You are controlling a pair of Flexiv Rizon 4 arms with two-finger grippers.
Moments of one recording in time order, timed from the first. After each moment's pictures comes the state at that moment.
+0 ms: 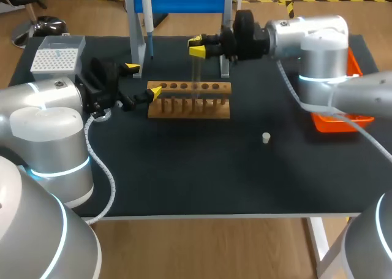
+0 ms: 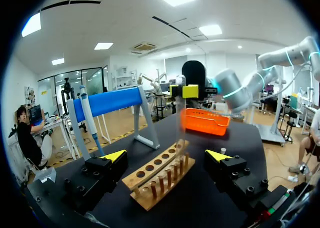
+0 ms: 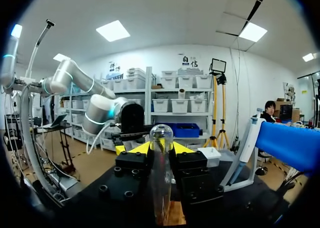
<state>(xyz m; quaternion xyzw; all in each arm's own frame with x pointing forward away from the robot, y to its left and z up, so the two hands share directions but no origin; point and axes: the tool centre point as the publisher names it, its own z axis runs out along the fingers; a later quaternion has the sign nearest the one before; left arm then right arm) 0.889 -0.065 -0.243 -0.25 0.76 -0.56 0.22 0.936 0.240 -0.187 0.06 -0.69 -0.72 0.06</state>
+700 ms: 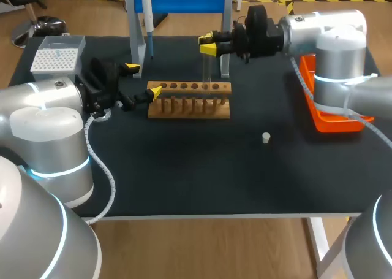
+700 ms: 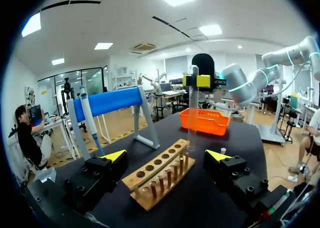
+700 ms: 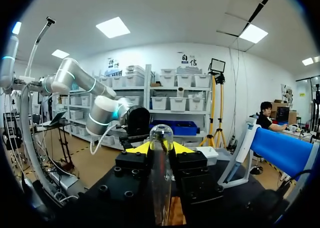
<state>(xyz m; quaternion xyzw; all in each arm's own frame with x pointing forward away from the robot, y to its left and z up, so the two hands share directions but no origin) 0.889 -0.065 -0.243 -0.25 0.76 -0.56 0.22 0.919 0.217 -0.170 0.05 -0.70 -0.71 0.04</state>
